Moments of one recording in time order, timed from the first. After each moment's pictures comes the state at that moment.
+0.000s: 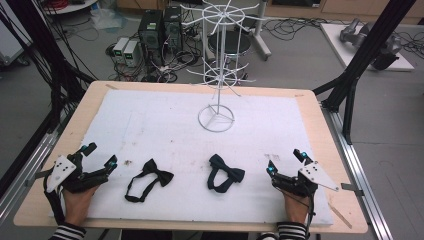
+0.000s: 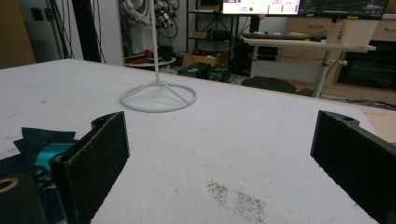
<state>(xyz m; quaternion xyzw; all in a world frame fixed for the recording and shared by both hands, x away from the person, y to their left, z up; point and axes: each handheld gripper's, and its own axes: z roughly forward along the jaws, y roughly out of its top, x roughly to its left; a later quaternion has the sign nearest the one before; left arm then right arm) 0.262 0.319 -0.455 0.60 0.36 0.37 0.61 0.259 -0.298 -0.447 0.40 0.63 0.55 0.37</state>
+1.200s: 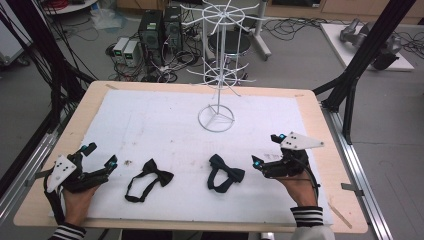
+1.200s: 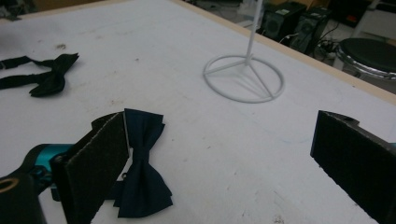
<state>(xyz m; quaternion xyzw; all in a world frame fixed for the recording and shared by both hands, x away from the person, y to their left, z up) 0.262 0.319 -0.455 0.60 0.36 0.37 0.61 0.295 -0.260 -0.367 0.31 0.79 0.48 0.22</state>
